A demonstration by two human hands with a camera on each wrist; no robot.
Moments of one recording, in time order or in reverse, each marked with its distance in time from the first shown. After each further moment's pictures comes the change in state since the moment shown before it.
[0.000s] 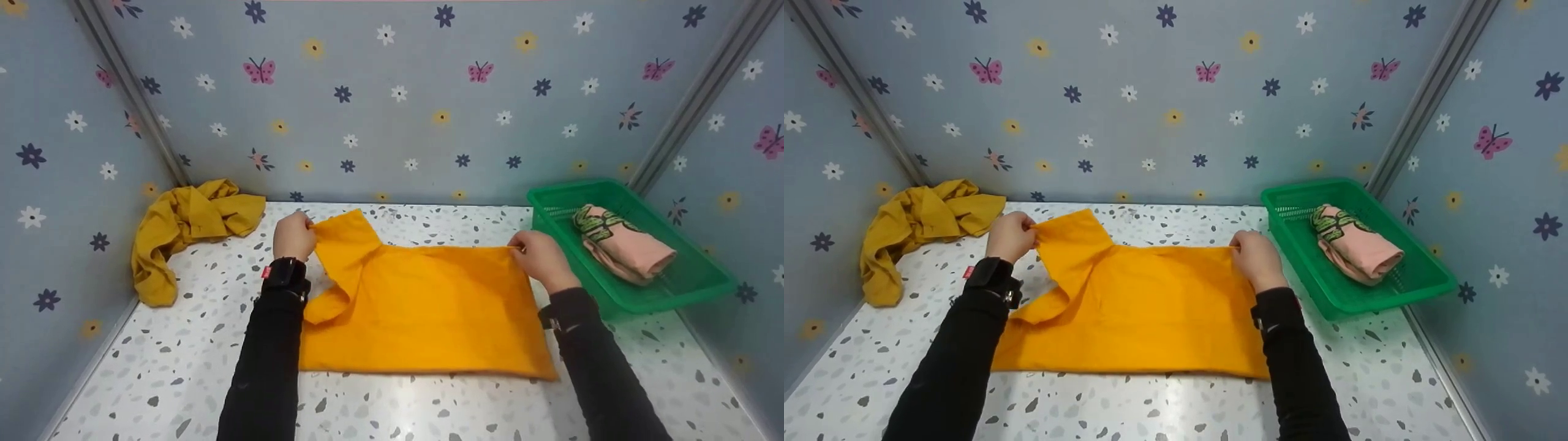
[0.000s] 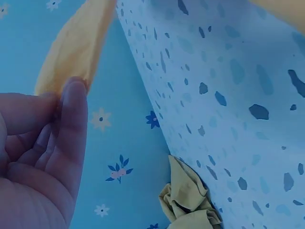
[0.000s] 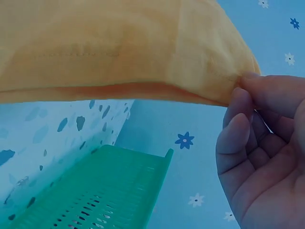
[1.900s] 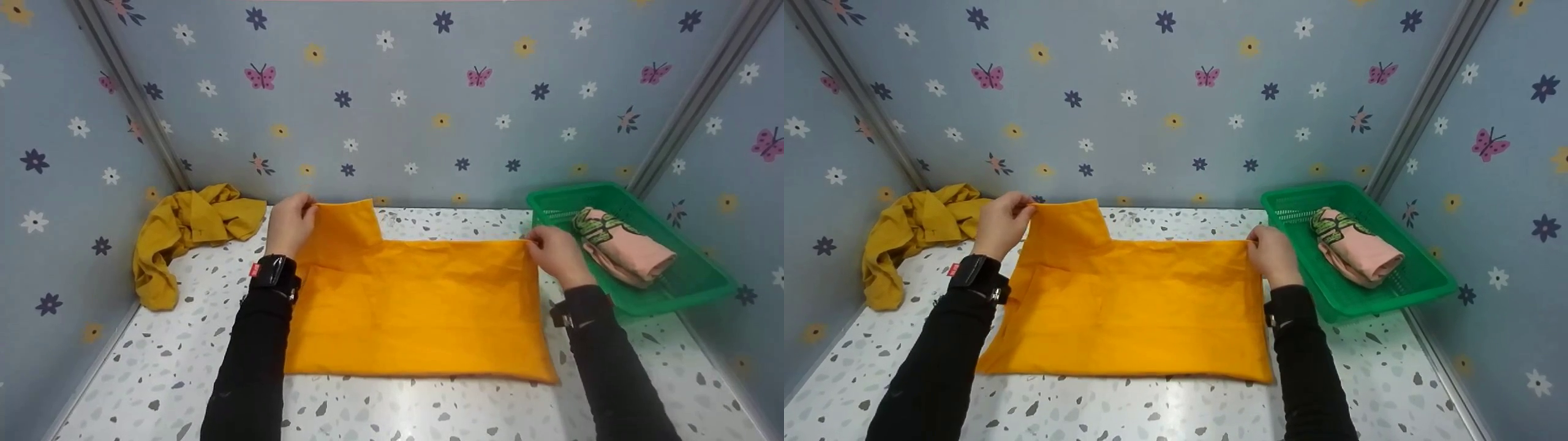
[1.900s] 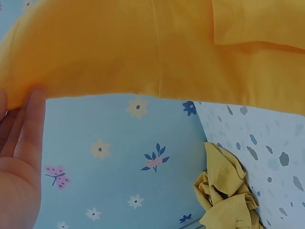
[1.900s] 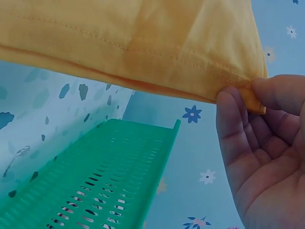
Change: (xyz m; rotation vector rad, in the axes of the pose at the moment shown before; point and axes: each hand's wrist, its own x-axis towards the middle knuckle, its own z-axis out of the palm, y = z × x) left_hand 0.005 0.018 -0.028 -0.095 0.140 0.312; right_hand -0.001 0.018 -0.022 0.024 0.067 0.016
